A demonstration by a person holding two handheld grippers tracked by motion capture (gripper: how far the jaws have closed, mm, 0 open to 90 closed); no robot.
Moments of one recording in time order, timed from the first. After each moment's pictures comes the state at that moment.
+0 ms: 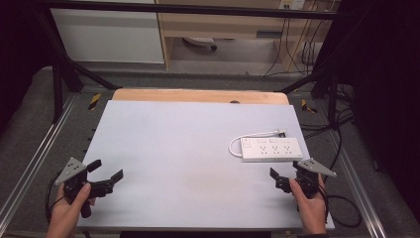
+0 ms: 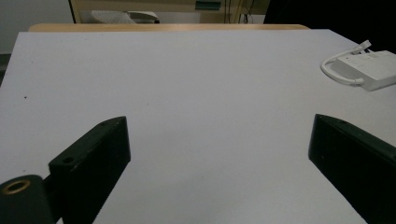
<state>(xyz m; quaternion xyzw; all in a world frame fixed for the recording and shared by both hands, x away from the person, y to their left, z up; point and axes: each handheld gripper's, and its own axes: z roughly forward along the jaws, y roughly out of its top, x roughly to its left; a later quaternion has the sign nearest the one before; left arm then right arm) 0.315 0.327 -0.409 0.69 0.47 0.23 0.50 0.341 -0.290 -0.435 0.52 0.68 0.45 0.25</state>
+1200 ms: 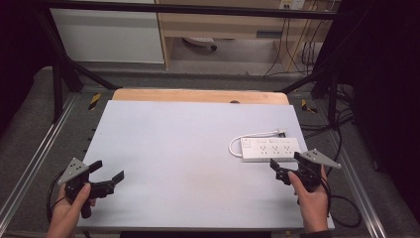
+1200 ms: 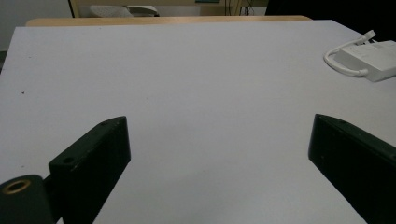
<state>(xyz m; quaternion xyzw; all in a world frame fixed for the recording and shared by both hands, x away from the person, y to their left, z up) 0.316 0.326 -0.412 0.70 0.46 0.23 0.49 0.345 -0.280 -0.394 0.52 0.67 0.46 0.26</state>
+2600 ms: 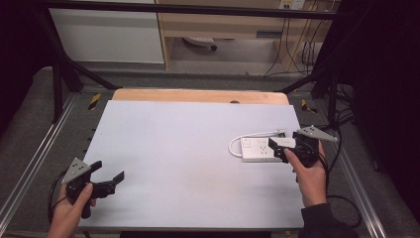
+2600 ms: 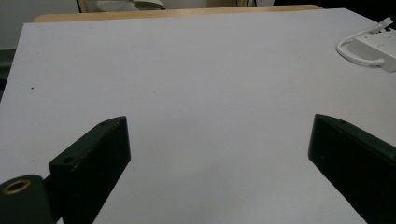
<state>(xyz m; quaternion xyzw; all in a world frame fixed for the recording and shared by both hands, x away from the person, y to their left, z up) 0.318 0.325 -0.414 0.71 0.47 0.24 0.47 0.394 -0.275 -0.359 0.51 0.67 0.46 0.27</state>
